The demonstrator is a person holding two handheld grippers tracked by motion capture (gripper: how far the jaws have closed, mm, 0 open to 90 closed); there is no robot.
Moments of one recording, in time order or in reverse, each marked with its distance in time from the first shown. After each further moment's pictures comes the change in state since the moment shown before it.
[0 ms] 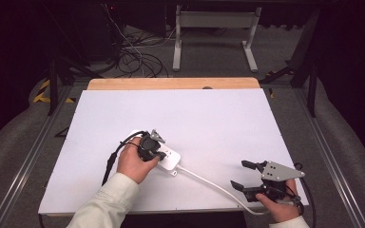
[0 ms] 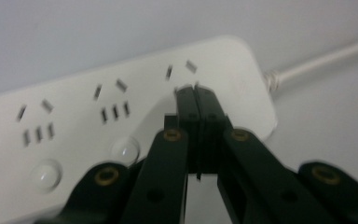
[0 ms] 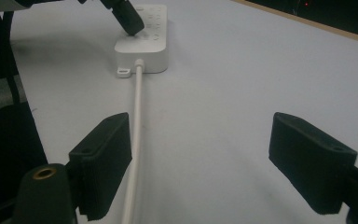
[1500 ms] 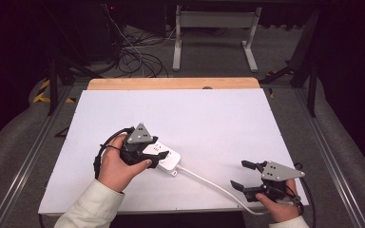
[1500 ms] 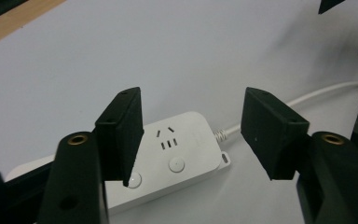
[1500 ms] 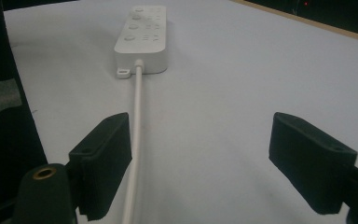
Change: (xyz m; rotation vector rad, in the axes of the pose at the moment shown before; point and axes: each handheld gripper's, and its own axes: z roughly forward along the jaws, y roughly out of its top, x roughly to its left) left arm -0.020 -0.006 -0.074 -0.333 0.004 0.069; right arm 0.000 0.000 0.000 -0.003 0.001 0.006
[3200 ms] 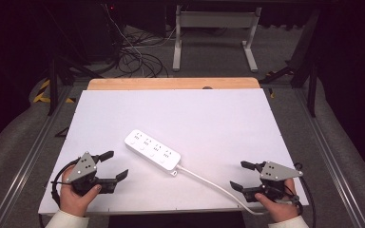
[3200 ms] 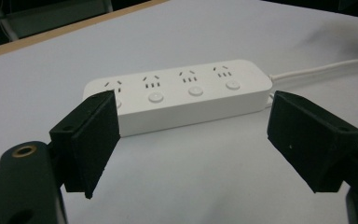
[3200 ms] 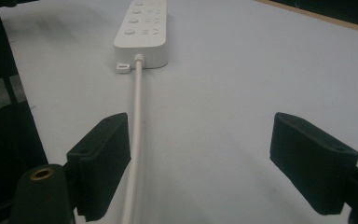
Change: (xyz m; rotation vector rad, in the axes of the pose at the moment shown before) left arm 0.036 -0.145 -0.044 -0.270 0.095 -0.055; right arm 0.000 -0.002 0.003 0.019 0.004 0.010
